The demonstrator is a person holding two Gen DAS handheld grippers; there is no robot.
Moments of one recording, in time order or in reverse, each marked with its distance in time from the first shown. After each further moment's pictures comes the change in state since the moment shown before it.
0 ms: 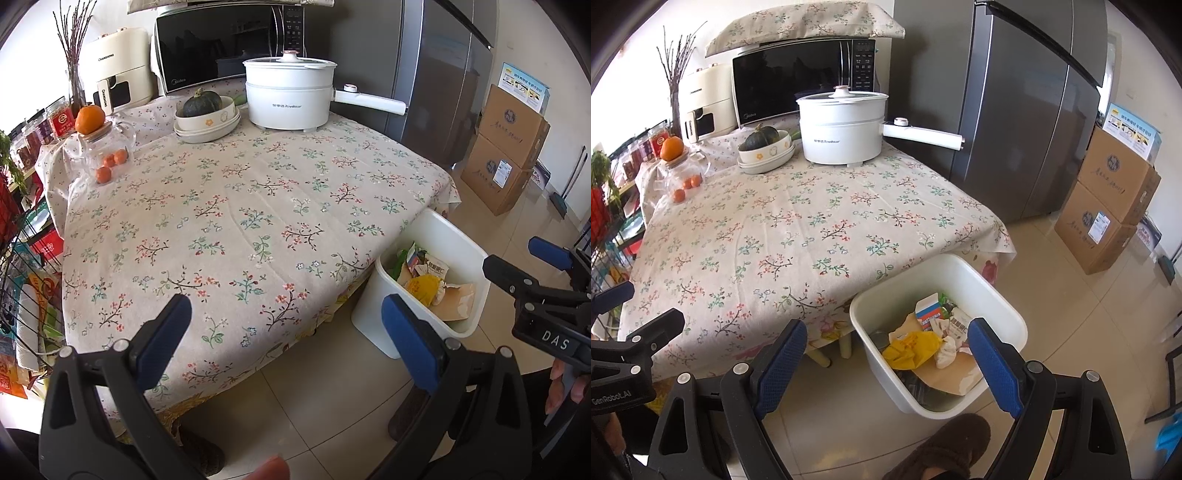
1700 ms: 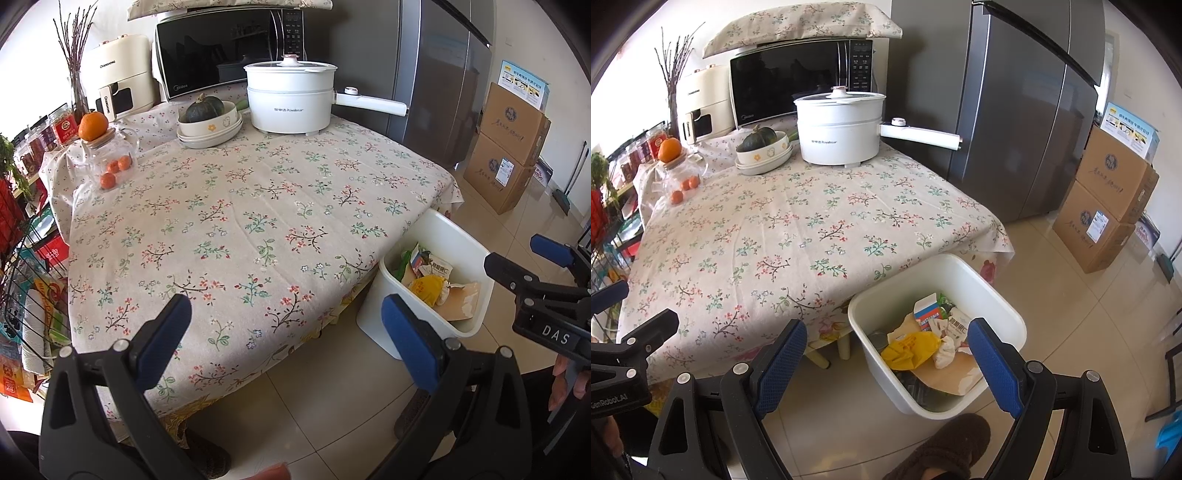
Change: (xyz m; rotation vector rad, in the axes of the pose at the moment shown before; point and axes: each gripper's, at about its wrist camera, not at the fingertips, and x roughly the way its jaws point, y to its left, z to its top) left arm -0.003 -0.003 0.000 0.014 -0.015 0.026; right arm 0.001 -0.002 -0.001 0.006 -0.008 -0.005
